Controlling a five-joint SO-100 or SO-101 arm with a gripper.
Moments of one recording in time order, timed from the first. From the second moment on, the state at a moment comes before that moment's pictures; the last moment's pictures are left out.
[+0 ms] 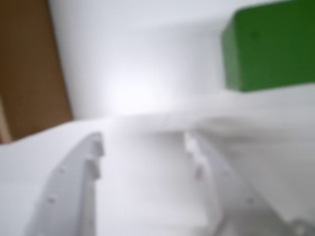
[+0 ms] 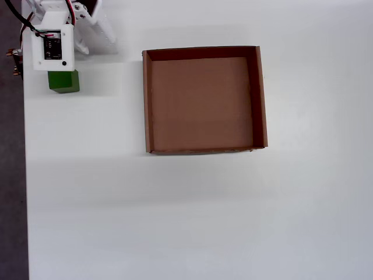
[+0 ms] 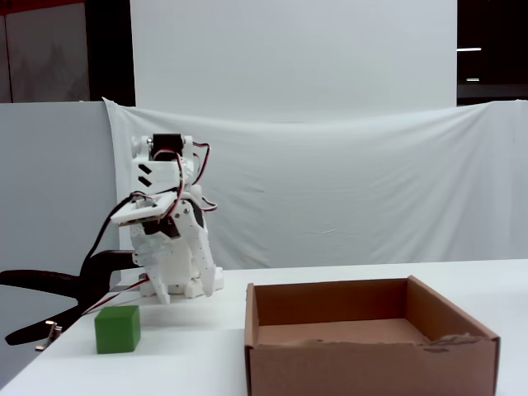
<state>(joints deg) -18.5 182.0 170.6 70.4 -54.7</state>
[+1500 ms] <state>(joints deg) 3.6 133.6 135.4 64.0 -93.3</state>
